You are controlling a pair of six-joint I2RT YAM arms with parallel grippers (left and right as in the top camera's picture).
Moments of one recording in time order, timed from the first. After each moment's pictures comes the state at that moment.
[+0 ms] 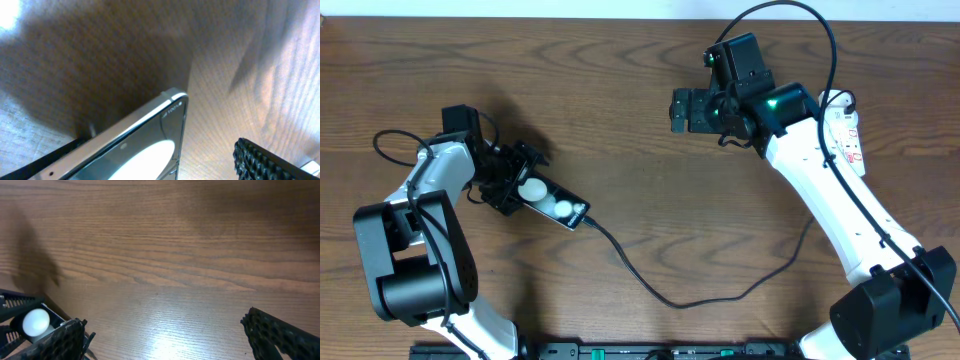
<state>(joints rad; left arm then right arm) 0.22 1.87 1.09 -0.70 0.44 -0.74 0.42 1.72 1.58 -0.83 -0.05 0.43</state>
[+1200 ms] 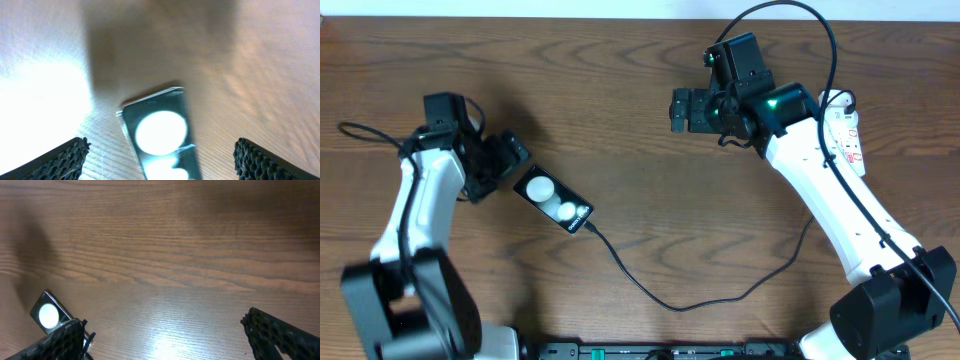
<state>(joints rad) 0.21 1.65 1.12 -0.75 0.23 -0.50 0.42 1.72 1.58 -0.83 -0.05 0.43</state>
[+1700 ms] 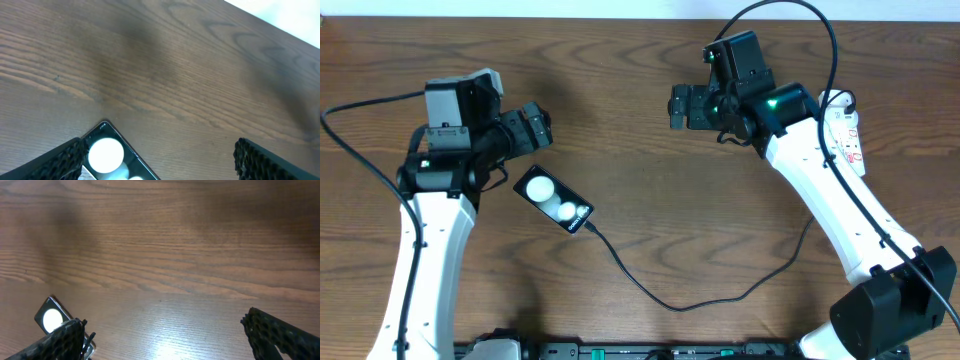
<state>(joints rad) 0.04 1.33 1.16 -0.67 0.22 -0.32 0.42 1.72 1.58 -0.80 -0.05 0.43</state>
